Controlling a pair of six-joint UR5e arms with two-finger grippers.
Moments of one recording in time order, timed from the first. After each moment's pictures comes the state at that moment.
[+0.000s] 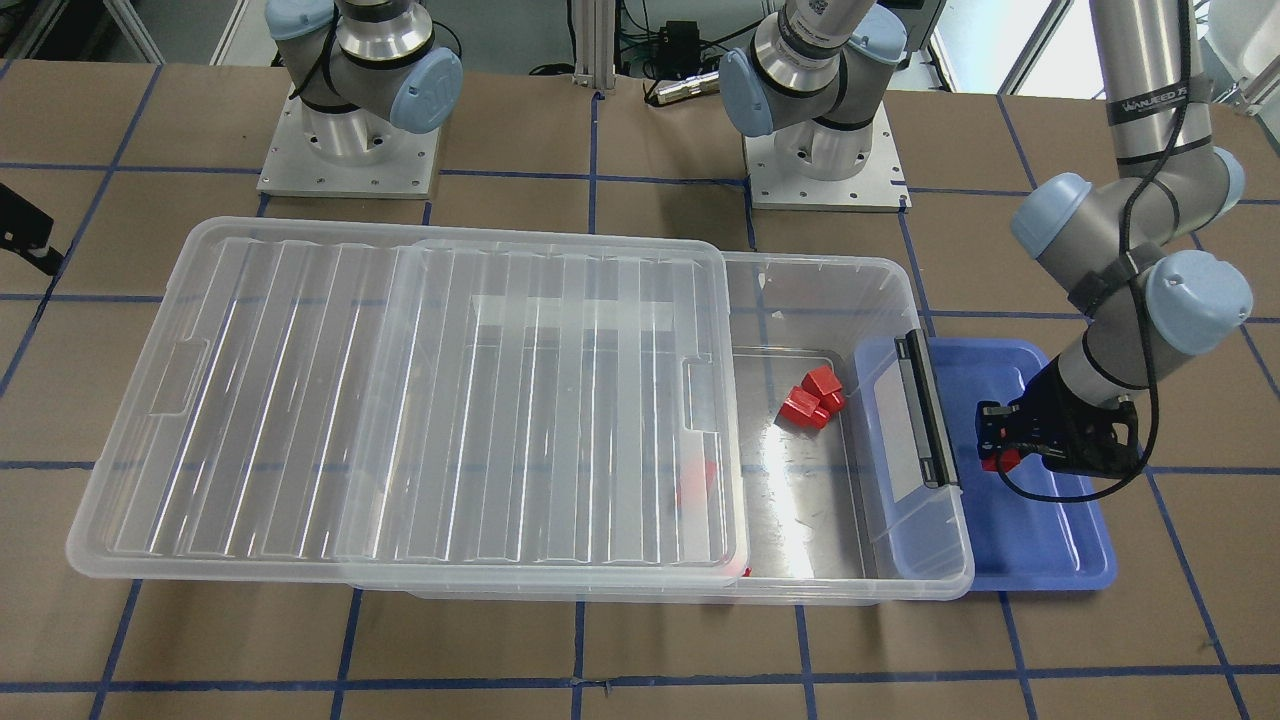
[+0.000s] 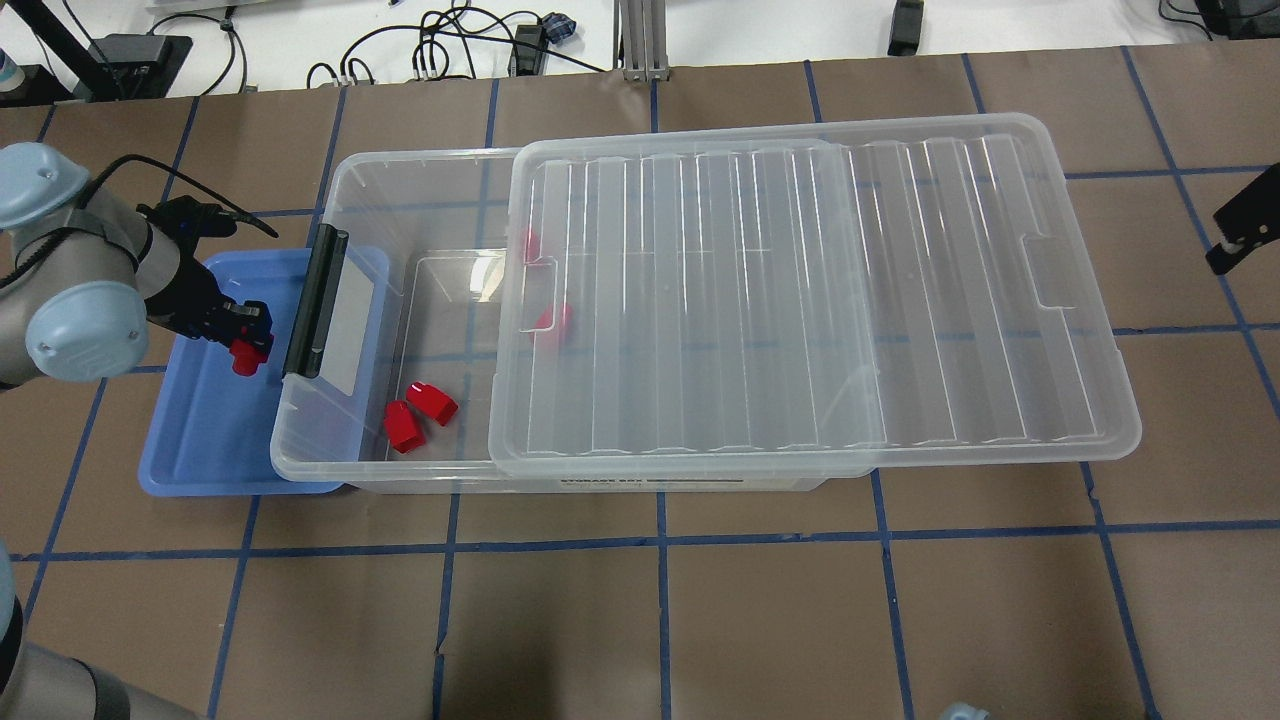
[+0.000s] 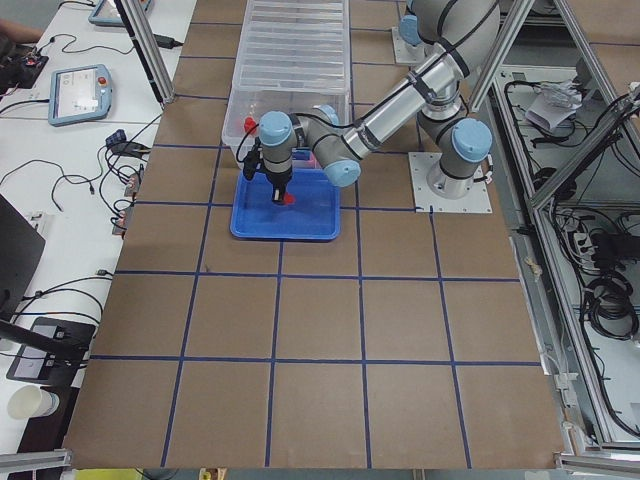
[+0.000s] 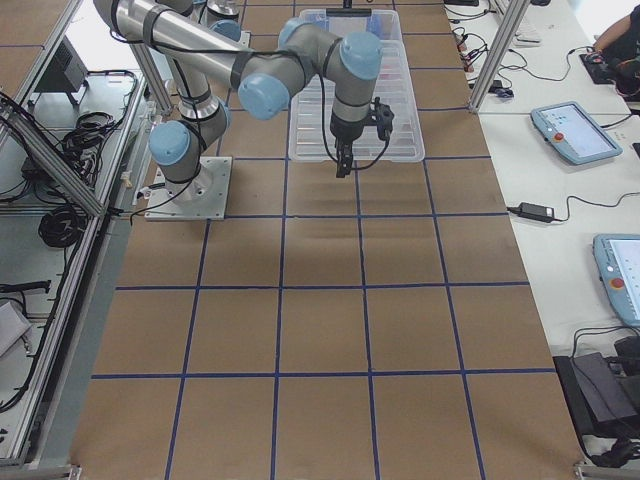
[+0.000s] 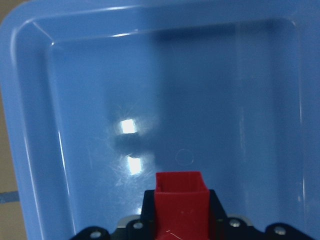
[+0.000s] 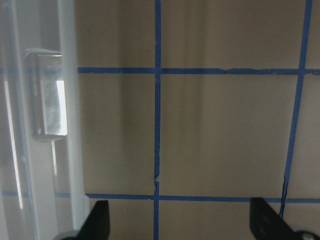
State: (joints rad) left arm -1.11 -1.91 -1.93 -0.86 1.53 0.57; right arm 1.01 -1.53 1.69 -1.64 -1.58 -0.58
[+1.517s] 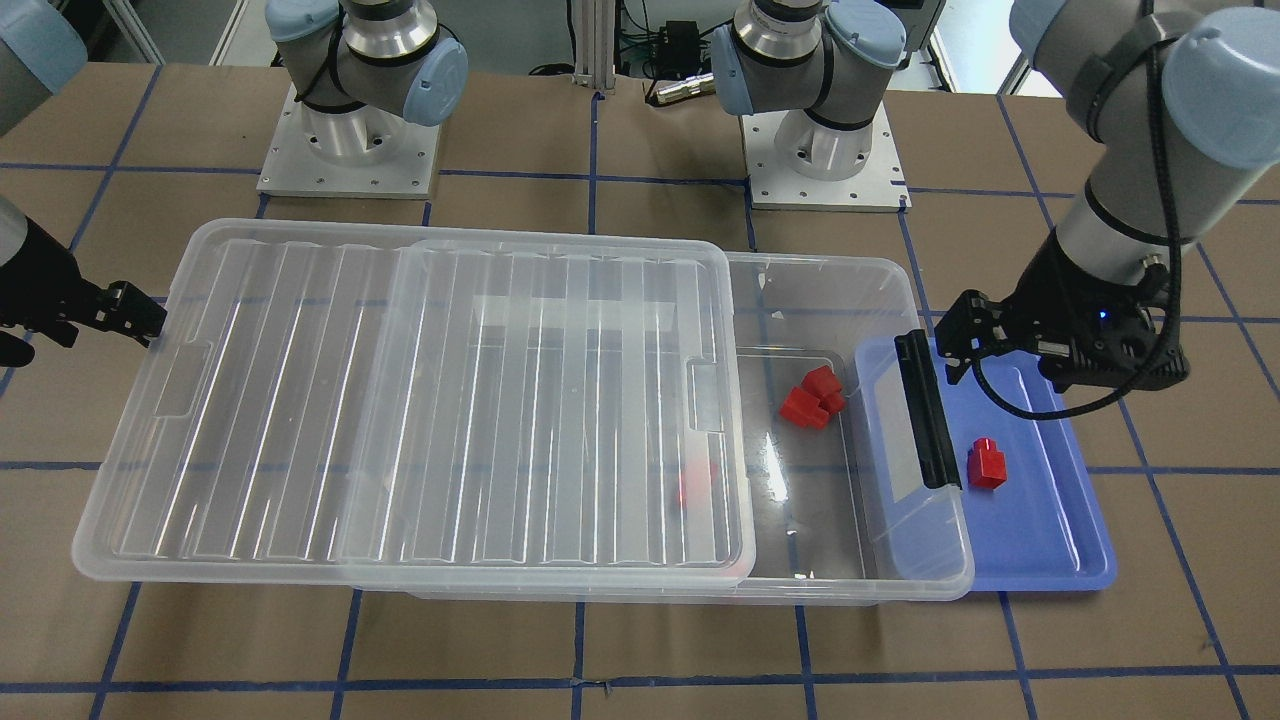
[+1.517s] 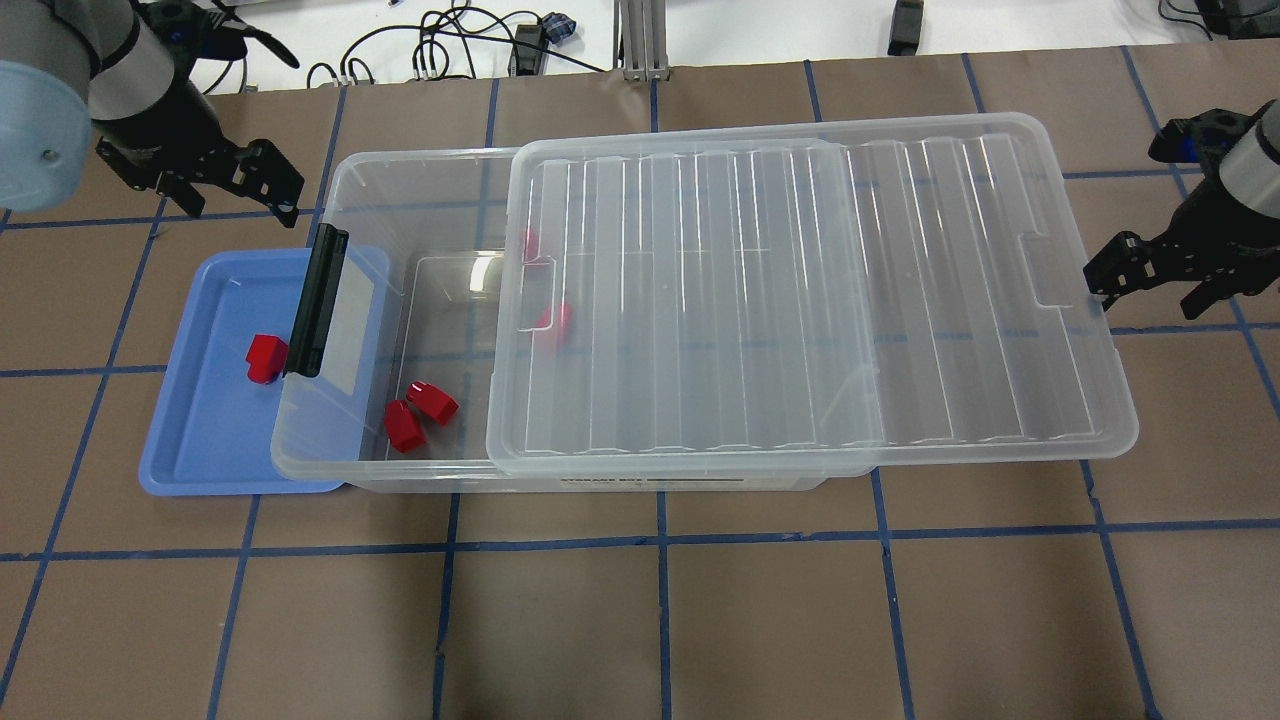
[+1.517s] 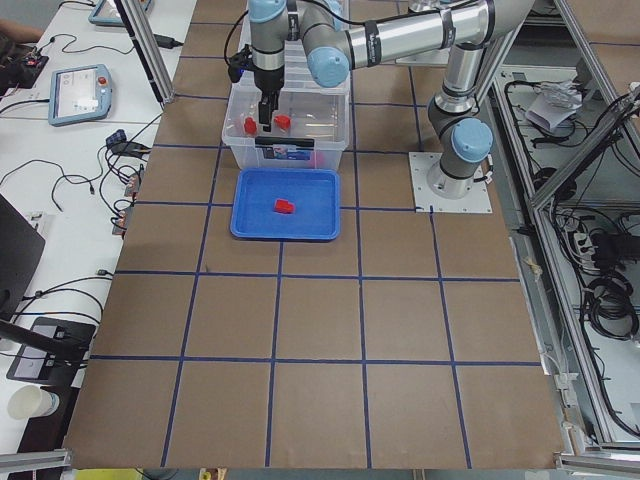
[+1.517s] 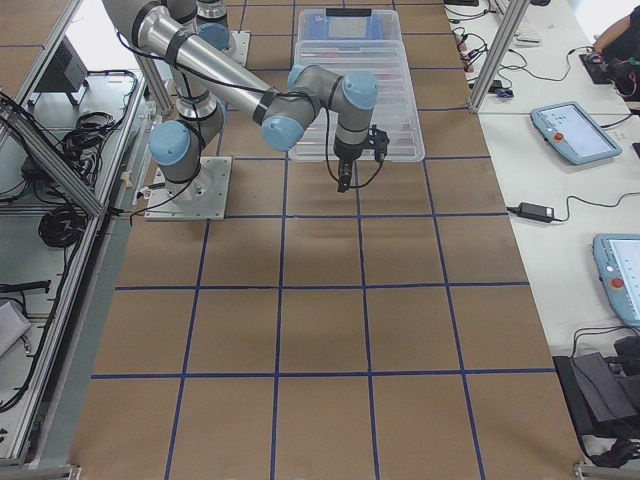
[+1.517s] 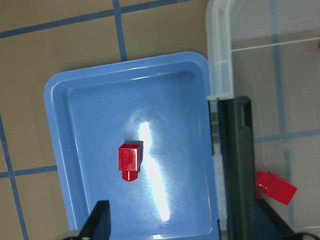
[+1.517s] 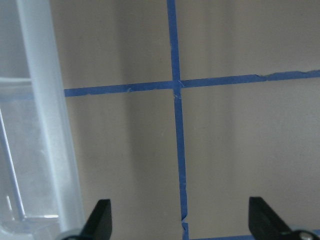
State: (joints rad) left arm -1.39 -1.70 -1.56 -1.38 1.62 0.29; right arm 1.12 -1.49 1.85 -1.88 -1.59 -0.38
